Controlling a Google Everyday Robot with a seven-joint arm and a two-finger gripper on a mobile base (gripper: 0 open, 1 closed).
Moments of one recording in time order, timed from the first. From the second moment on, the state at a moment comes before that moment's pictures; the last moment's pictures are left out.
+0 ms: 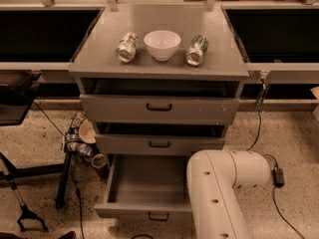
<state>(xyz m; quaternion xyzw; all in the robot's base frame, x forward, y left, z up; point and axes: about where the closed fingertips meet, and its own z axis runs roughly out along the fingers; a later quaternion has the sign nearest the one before) 0.677 -0.216 0.116 -0.64 0.75 -0.11 0.11</state>
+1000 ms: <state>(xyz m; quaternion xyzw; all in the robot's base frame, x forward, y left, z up) 0.668 -0.199 0.129 -0.69 0.71 -0.10 0.10</state>
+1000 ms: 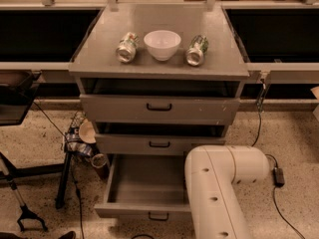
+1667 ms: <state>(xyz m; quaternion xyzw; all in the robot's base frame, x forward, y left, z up) 0.670 -0.183 0.130 -0.72 0.69 -0.11 0.07</state>
